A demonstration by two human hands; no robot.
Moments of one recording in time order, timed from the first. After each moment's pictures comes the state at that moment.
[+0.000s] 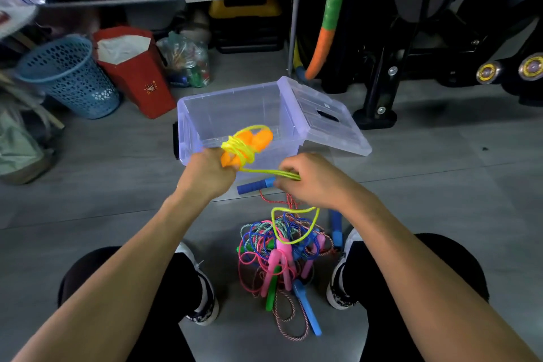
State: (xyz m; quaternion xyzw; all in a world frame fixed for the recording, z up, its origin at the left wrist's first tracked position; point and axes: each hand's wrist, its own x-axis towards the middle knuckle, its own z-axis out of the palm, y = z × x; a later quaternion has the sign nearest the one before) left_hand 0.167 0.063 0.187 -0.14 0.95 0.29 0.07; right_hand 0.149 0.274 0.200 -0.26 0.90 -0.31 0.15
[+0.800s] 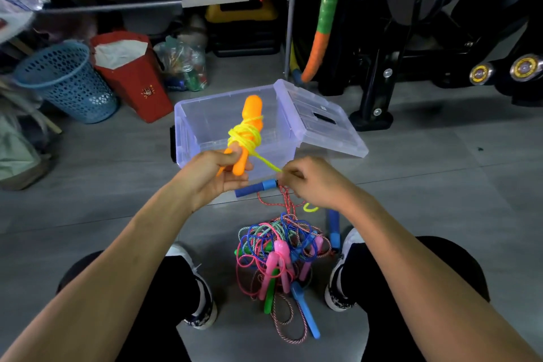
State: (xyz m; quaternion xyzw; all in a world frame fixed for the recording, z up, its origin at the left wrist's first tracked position) left_hand 0.167 0.070 0.206 -0.19 0.62 0.74 0.19; right_hand 0.148 0.284 0.192 -0.20 0.90 -0.36 0.18
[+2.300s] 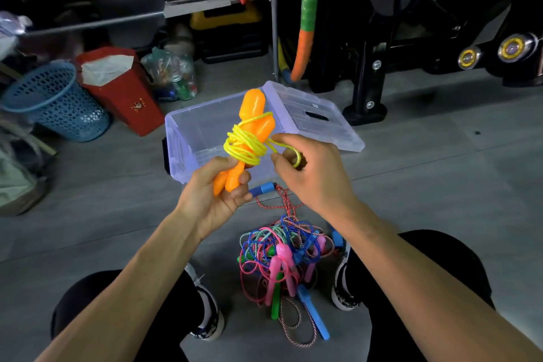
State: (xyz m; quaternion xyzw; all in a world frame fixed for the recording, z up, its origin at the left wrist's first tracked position) left_hand 0.190 0.108 0.225 -0.15 0.48 0.85 0.17; right_hand 0.166 0.280 0.217 -0.20 0.84 -0.48 -0.16
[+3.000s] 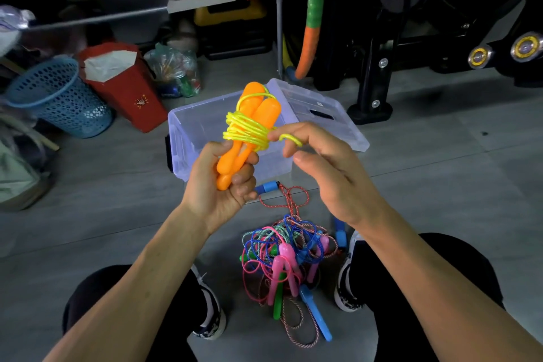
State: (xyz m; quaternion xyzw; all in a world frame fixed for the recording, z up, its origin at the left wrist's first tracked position) left_hand 0.181 0.107 0.231 -0.12 0.47 0.86 0.18; right_hand 0.178 0.295 0.246 -0.29 0.76 -0.58 -0.04
